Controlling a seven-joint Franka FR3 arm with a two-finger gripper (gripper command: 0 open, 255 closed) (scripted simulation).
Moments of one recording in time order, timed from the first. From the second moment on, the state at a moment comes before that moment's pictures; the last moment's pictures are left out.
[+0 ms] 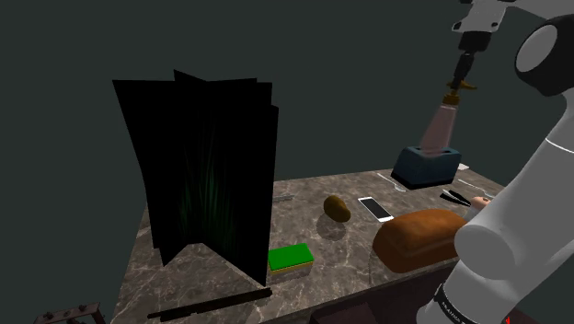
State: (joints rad) arm -0.36 -0.05 -0.56 -1.38 -0.02 1.31 -1.07
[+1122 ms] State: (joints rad) arm -0.35 -0.15 -0.54 -1.71 -0.07 1.56 -1.05
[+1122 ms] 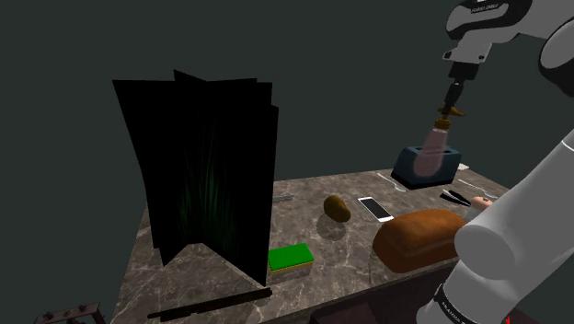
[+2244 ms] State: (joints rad) arm -0.36 -0.18 -0.55 -1.96 -0.08 1.79 -1.04
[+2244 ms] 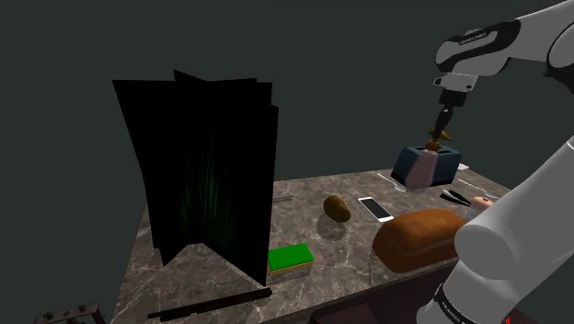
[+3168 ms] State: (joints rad) arm -0.37 -0.15 -0.56 -2.11 -0.07 1.96 -1.05
